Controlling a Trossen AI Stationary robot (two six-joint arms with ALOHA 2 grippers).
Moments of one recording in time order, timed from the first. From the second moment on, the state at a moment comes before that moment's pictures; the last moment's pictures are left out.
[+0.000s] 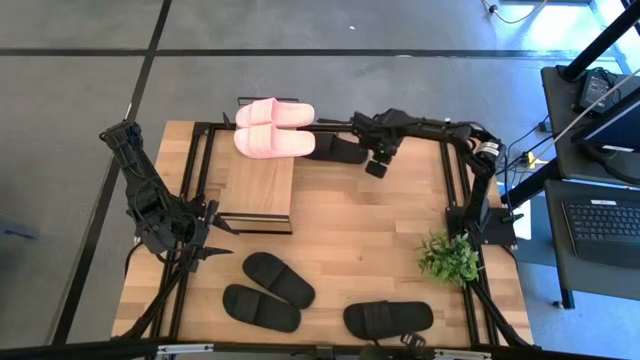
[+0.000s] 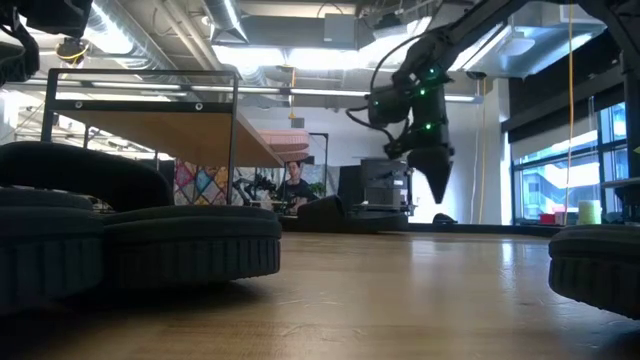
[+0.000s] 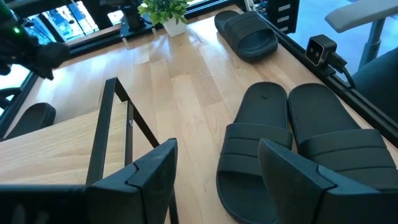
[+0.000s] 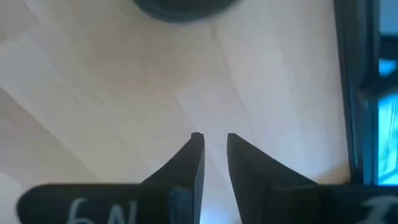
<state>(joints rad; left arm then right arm) -0.97 0.59 0.54 -0.57 -0.75 -0.23 -0.58 1.89 1.39 -1.06 0.24 -0.11</state>
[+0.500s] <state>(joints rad) -0.97 0.59 0.54 -0.57 -0.75 -0.26 -0.63 1.89 1.35 -0.90 0.15 -0.30</state>
